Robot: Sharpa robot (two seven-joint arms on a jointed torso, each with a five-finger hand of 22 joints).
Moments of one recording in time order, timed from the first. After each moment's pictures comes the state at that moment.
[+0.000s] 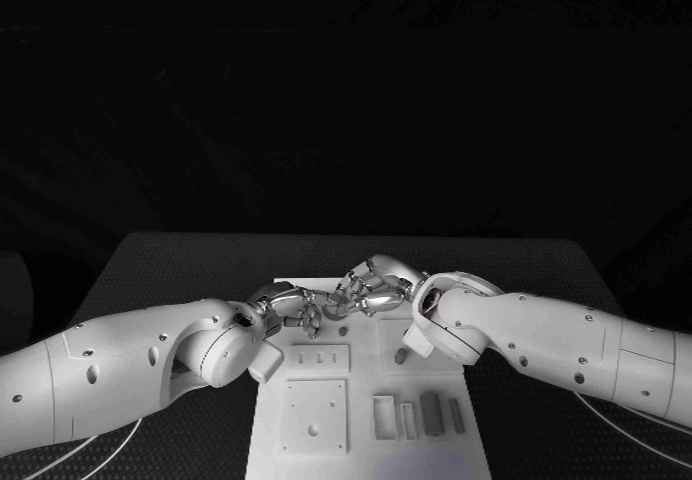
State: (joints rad) left arm 1.30 -0.75 -0.20 1.49 -0.20 -0.26 -0.02; left_hand 0.86 -0.20 0.64 -0.16 0.36 1.06 0.07 0.25 0.84 1.25 -0.05 0.85 0.59 1.02 -0.09 1.25 0.43 0.01 0.74 -0.07 0.89 1.31; right arm 1.21 -0.62 -0.05 1.42 -0.87 -0.28 0.01; right_hand 1.10 -0.14 0.80 -0.24 0.05 1.02 0.08 0.34 0.65 0.92 -0.01 1.22 0.40 1.08 -0.10 1.23 0.86 0.25 1.01 0.05 0.82 1.31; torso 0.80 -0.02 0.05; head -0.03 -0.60
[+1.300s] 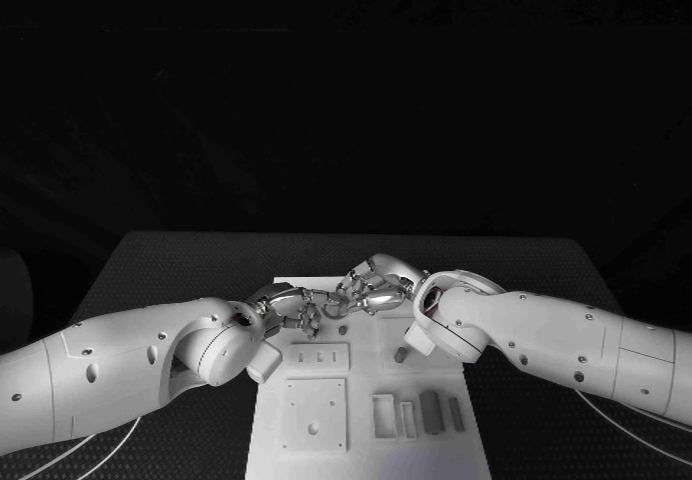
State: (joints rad) left arm 1.30 -0.75 -0.20 1.49 -0.20 -0.24 -0.04; left_hand 0.81 -0.15 0.54 -0.18 0.42 1.06 0.06 0.28 0.84 1.23 -0.05 0.89 0.59 1.01 -0.09 1.28 0.42 0.01 0.74 -0.07 0.88 1.31; right arm 1.21 -0.62 -0.05 1.41 -0.88 -0.27 0.01; right_hand 1.10 -0.14 0.79 -0.24 0.05 1.02 0.08 0.34 0.65 0.93 -0.01 1.22 0.40 1.08 -0.10 1.23 0.86 0.25 1.01 0.05 0.82 1.31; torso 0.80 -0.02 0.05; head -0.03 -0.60
